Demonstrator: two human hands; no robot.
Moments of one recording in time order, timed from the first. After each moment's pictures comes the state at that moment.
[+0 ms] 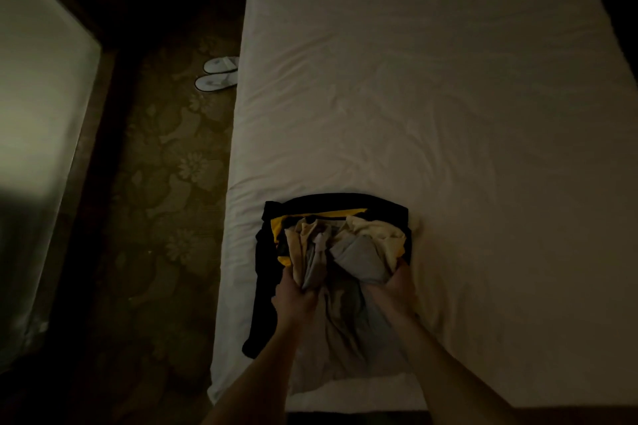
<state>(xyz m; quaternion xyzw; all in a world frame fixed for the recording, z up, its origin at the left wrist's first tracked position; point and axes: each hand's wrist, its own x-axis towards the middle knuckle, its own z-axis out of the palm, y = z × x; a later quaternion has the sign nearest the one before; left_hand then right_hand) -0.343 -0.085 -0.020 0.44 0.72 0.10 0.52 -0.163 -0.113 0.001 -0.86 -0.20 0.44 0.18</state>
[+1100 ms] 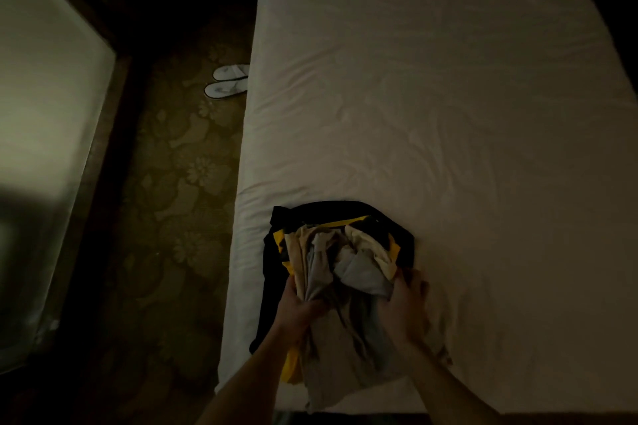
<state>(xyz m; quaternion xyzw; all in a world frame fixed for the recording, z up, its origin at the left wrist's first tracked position) -0.365 -0.088 0.013 0.37 0.63 0.13 0.67 -0.167 -0.134 0.030 -0.86 -0.39 0.31 0.03</state>
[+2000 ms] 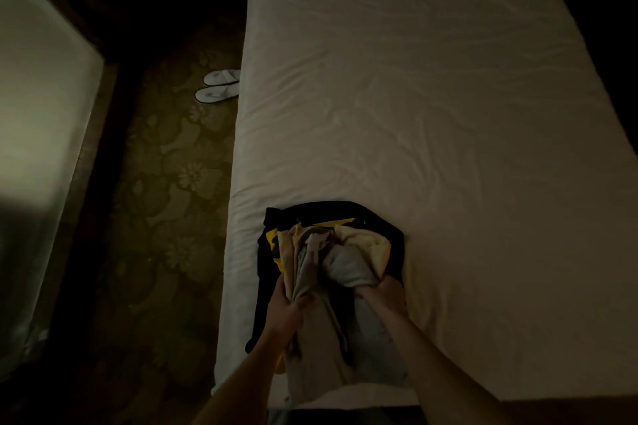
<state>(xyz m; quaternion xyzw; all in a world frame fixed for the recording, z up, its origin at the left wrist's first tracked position) -0.367 -0.096 0.025 0.37 0.64 0.17 0.65 -0.171 -0.112 0.033 -0.85 -0.18 0.49 0.09</state>
